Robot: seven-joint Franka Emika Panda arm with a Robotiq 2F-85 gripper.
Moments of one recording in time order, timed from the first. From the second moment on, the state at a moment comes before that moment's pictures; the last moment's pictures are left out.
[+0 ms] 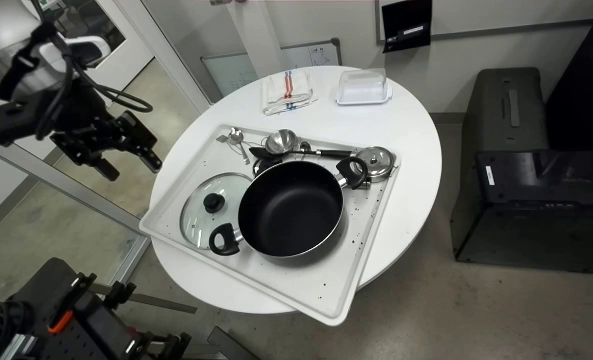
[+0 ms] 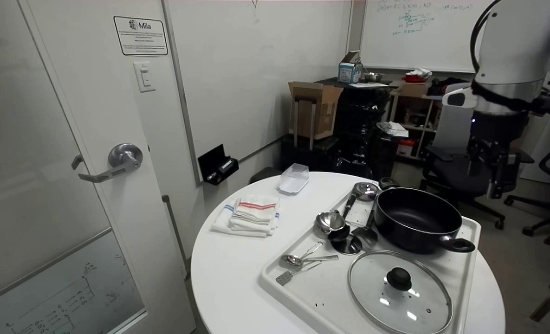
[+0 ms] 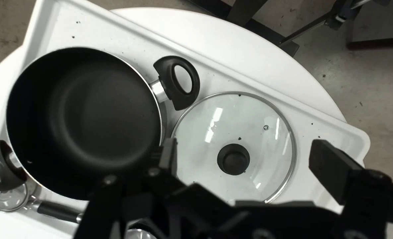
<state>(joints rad) 0.07 -0.03 -0.01 -2.54 -0.16 2.38 -0.33</state>
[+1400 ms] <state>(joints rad) 0.14 0.59 0.03 -2.27 -0.38 2.69 -0.27</state>
